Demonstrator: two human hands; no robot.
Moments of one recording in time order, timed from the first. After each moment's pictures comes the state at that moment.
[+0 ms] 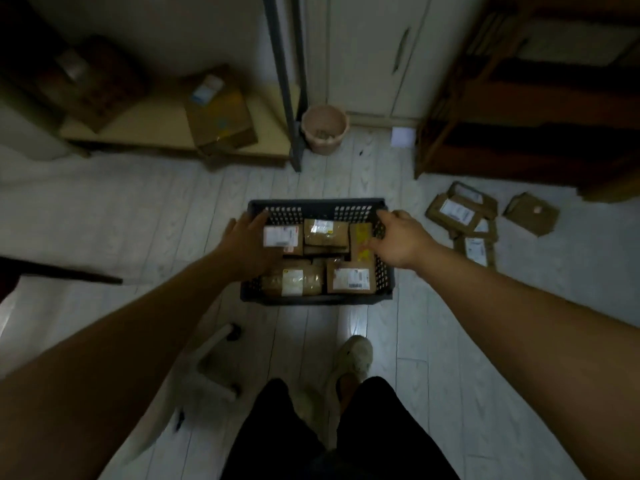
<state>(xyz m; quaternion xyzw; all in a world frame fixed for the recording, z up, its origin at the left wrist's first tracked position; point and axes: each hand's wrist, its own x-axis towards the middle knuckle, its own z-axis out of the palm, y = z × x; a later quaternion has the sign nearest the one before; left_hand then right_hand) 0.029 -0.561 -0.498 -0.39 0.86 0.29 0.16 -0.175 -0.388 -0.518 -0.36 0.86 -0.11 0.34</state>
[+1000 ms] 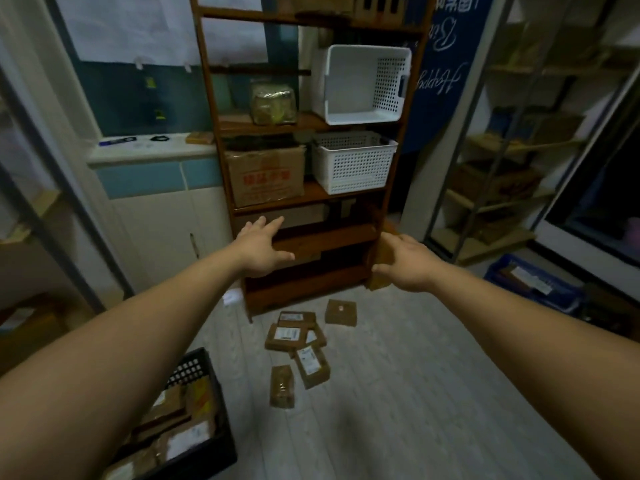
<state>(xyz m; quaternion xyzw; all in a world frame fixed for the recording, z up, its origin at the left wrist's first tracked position) -0.244 -0.163 -0.230 -0.12 0.97 0.23 0.04 -0.309 0.104 -0.236 -0.16 0.97 -0.15 0.08</state>
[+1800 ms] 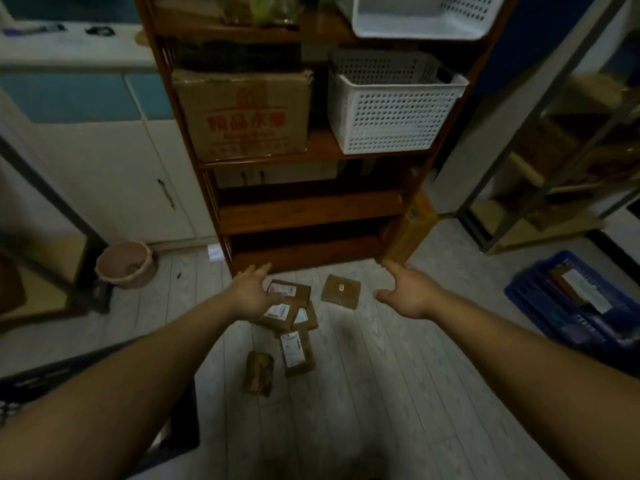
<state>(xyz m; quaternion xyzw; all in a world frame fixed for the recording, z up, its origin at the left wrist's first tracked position) -0.476 -0.192 -0.423 -0.24 0.89 0.34 0.19 -0.591 0.072 -0.385 -0.19 0.95 -0.11 0.24</state>
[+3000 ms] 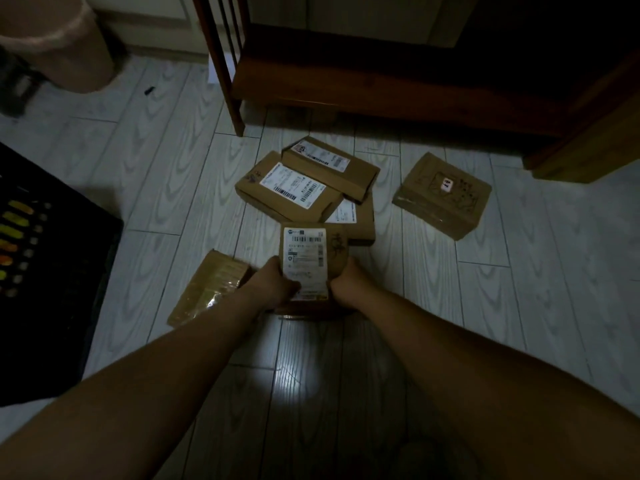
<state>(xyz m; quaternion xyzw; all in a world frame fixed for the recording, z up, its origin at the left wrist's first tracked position) -0.551 -0.174 -1.104 -0.47 0.70 0.52 0.17 -0.664 -0.066 -1.118 -0.16 0.83 -0.26 0.47</state>
